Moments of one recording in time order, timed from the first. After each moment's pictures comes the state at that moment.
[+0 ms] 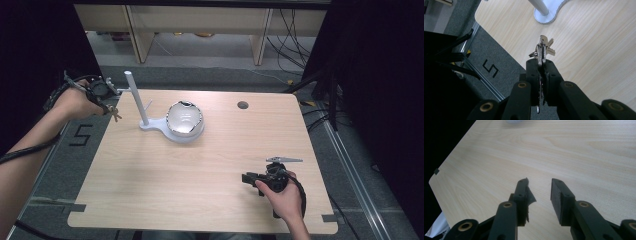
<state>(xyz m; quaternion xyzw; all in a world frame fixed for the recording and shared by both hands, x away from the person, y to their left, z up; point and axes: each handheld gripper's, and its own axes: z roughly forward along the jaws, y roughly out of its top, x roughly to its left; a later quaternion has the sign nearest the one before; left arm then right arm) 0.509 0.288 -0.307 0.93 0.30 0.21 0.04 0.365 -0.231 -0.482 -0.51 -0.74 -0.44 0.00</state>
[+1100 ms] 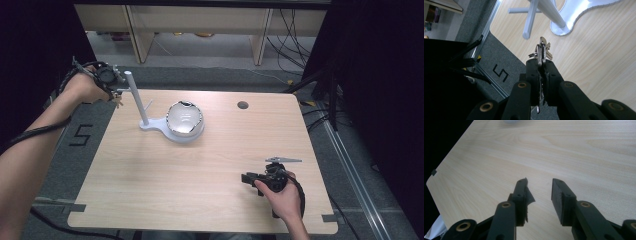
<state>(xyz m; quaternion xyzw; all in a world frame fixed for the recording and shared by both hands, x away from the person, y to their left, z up) 0.548 0.280 -0.292 0.93 0.28 0.23 0.03 0.366 -0.231 -0.485 -0.51 -0.74 -0.44 0.01</state>
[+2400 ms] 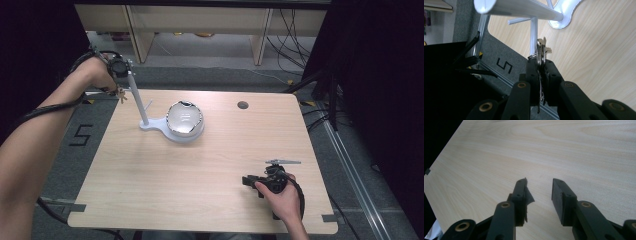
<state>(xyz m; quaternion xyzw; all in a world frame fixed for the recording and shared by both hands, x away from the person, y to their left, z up) 0.577 0.250 -0.275 0.95 0.22 0.20 -0.04 0.368 -0.233 -0.497 -0.53 -0.73 -0.42 0.02</state>
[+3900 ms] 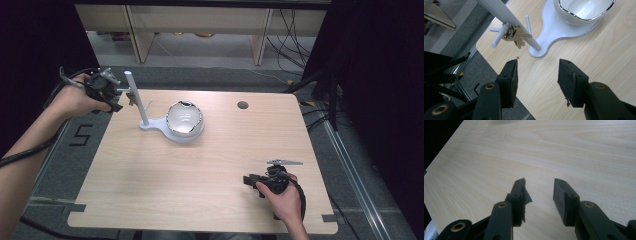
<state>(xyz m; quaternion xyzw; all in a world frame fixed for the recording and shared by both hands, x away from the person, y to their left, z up) 0.498 0.279 -0.291 0.91 0.32 0.22 0.17 0.364 -0.236 -0.494 -0.53 -0.73 -0.43 0.00</state>
